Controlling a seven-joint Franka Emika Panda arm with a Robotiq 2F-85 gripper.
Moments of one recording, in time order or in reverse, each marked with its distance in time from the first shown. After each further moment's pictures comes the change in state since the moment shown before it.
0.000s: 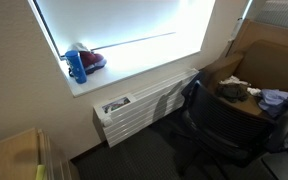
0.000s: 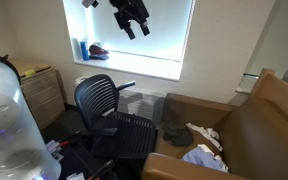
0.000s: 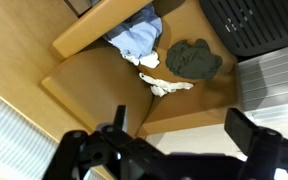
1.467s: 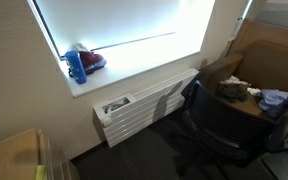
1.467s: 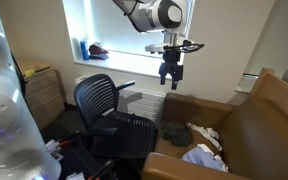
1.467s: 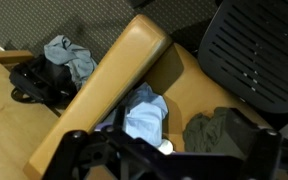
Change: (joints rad) arm -0.011 0.894 -0.193 0.463 0.128 -0.101 0.104
